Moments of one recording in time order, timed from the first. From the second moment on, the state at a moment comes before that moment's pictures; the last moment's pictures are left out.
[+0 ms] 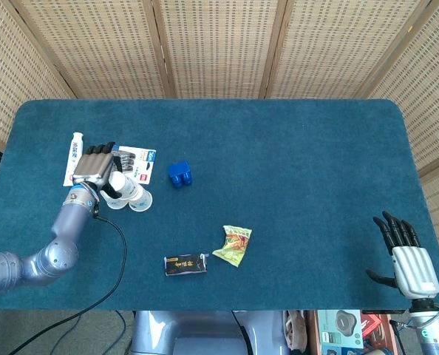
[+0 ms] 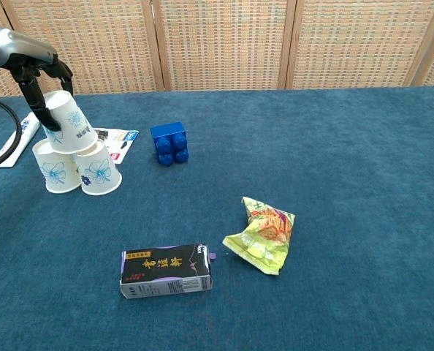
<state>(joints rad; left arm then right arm) -1.12 -1.17 -0.13 -1.68 0.09 0.91 0.71 0.10 -1.16 0.04 -1.59 -1.51 1.43 0.03</state>
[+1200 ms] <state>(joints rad) -1.06 -1.03 -0.18 -1.87 0.20 0.93 0.61 0.10 -1.16 0.04 -1.59 -1.51 1.44 0.03</state>
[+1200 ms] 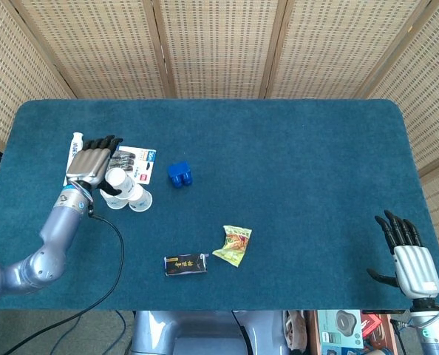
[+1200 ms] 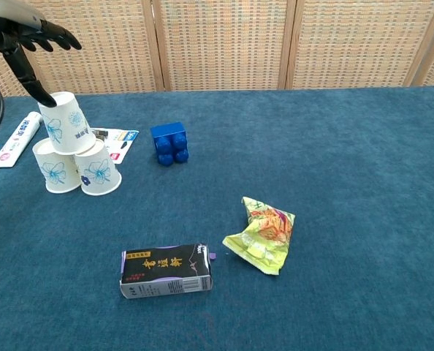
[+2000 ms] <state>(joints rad) -0.31 -1.29 0.06 -1.74 1.43 1.56 0.35 0.10 -1.19 0.04 -1.58 -1.53 1.45 -0.03</state>
